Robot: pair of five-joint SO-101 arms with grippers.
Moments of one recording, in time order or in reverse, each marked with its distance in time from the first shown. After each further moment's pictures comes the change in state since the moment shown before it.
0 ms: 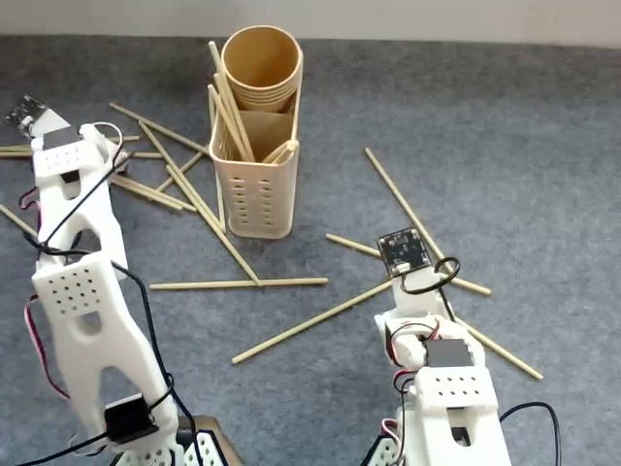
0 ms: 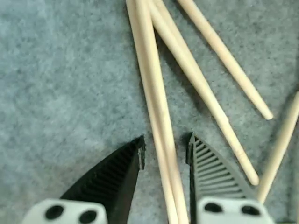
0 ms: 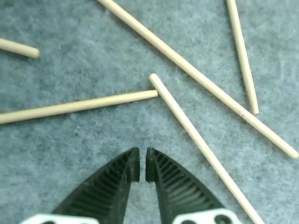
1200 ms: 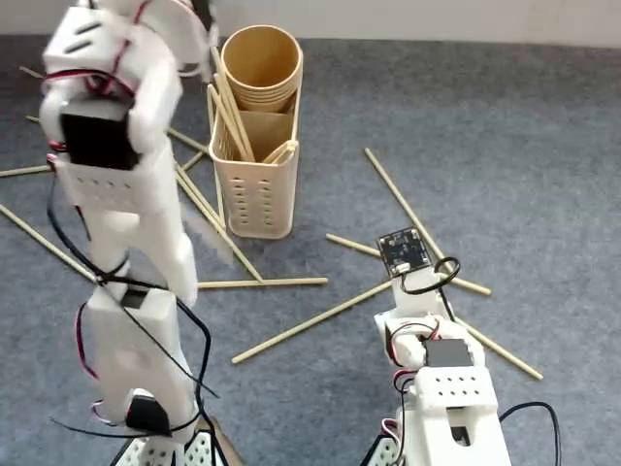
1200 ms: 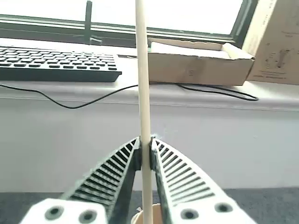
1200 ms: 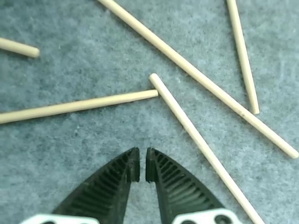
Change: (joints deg) left arm 28.6 -27.8 -51.3 10.9 -31.5; right arm 0.0 0.0 0.0 0.0 0.0
